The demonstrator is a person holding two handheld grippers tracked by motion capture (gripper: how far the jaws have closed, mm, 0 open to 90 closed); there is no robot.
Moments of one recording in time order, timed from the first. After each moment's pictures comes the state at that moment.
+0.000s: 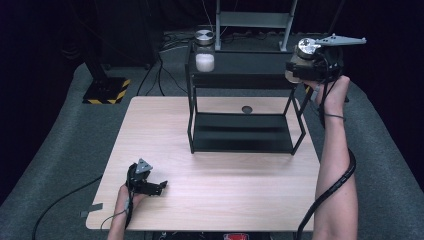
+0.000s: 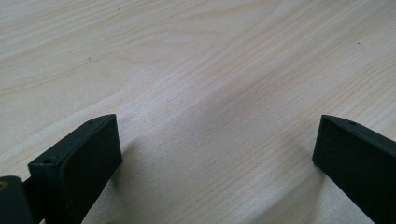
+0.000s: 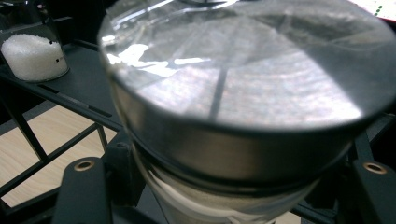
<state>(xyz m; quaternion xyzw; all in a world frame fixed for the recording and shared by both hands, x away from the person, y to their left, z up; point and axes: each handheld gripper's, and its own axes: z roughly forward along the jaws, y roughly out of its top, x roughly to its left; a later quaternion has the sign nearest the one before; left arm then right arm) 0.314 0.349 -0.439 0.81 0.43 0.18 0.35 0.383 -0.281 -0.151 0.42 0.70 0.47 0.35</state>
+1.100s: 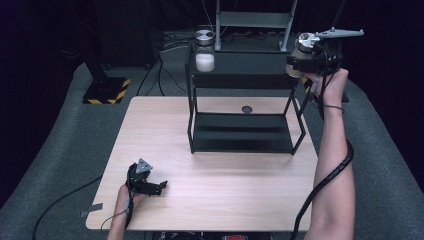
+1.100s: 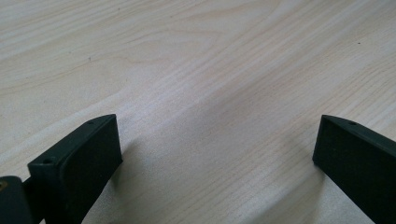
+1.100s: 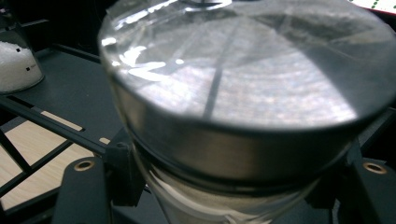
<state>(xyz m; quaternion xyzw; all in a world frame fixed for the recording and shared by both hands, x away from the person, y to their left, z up) 0.315 0.349 -0.439 0.81 0.43 0.18 0.35 0.408 -0.284 -0.146 0.44 0.69 0.46 0.34</state>
